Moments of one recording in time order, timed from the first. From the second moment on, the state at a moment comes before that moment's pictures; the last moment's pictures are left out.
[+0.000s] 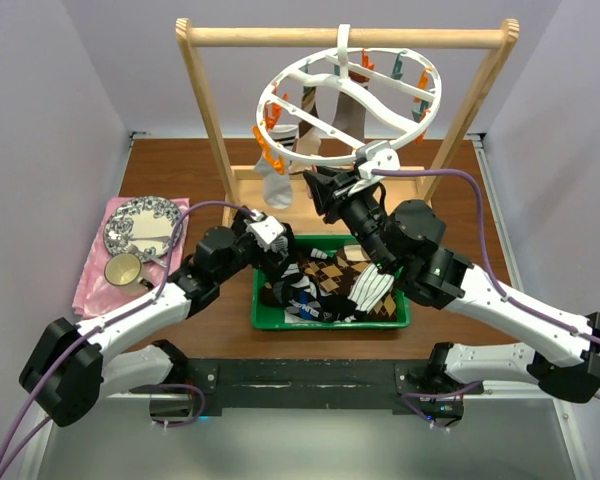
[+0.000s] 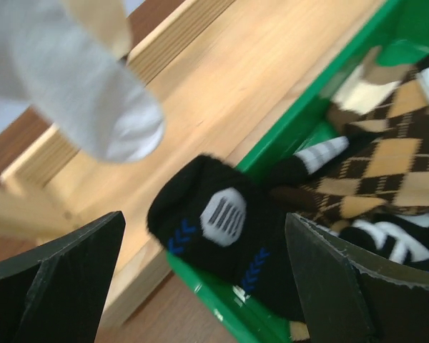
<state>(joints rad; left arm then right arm) -0.64 1.11 0.53 0.31 0.03 0.29 1.09 1.13 1.25 0.12 0.50 0.01</state>
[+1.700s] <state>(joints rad) -0.79 1.11 0.53 -0.08 0.36 1.18 1.07 1.09 1.24 0.07 0.50 0.07</state>
